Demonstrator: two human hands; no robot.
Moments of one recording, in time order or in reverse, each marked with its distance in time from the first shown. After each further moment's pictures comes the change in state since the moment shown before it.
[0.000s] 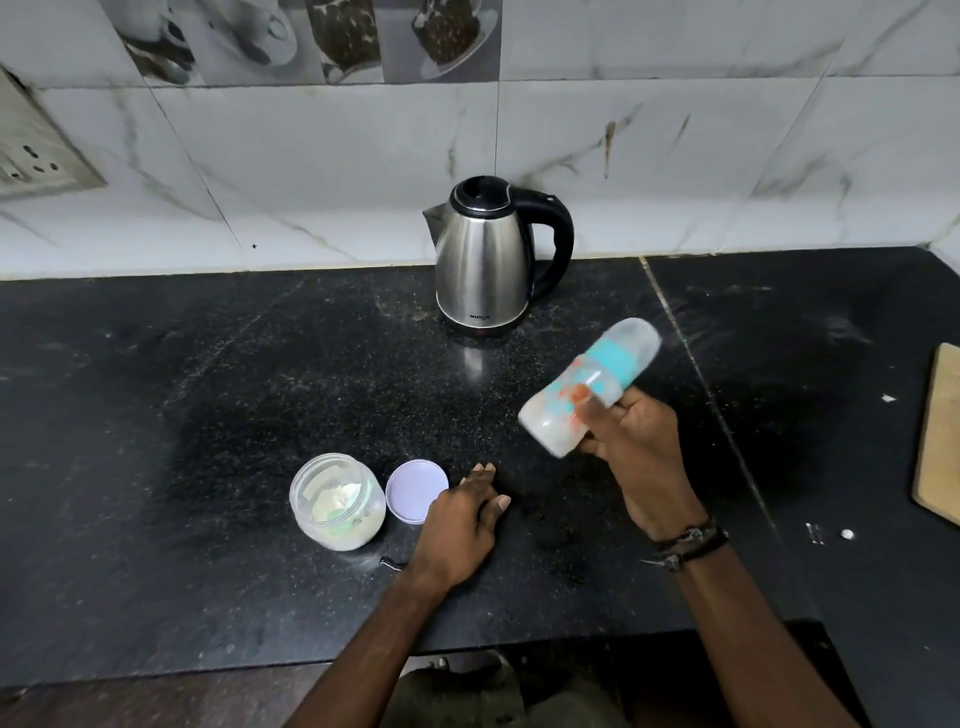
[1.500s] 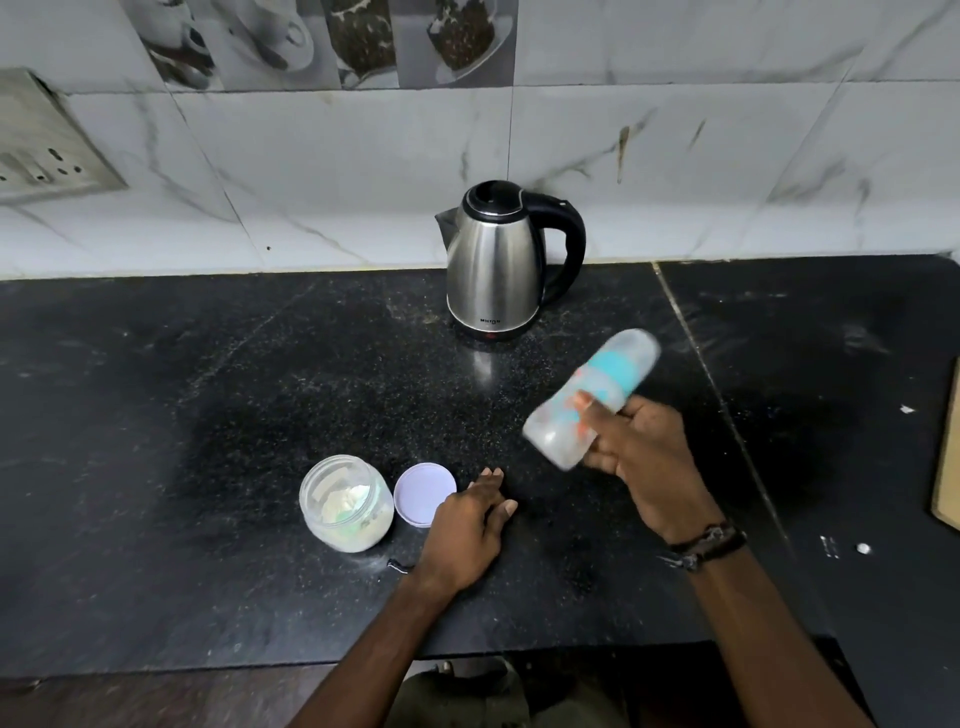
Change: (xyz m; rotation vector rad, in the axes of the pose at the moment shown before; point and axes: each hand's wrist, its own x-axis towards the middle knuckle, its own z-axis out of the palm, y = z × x) left_hand 0.001 -0.004 0.002 -0.007 -0.004 0.016; right_hand 0.003 -0.009 0.003 -0.023 0.028 0.146
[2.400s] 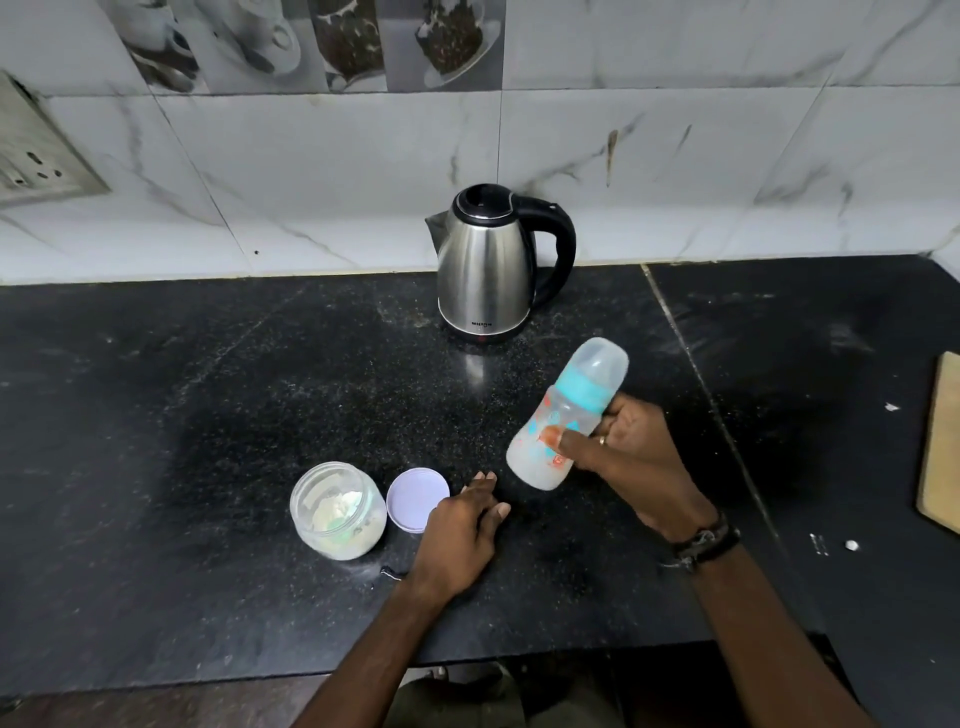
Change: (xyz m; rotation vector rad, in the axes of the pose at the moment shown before) left_hand 0.000 -0.003 0.001 -0.013 0.022 0.016; right_hand 0.004 0.004 -0.004 -0.143 -0.126 -0.143
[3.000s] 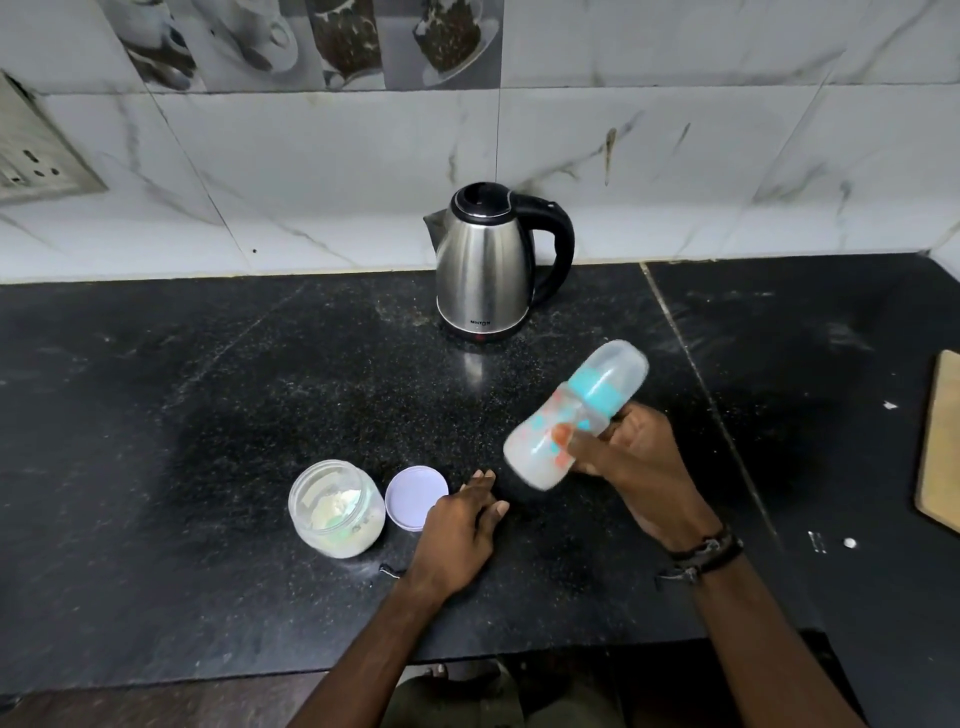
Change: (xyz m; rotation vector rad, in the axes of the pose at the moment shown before) left_hand 0.001 -0.002 0.002 0.018 0.013 -0.008; right_hand -0.006 0.009 -0.006 0.026 -0.002 -0.049
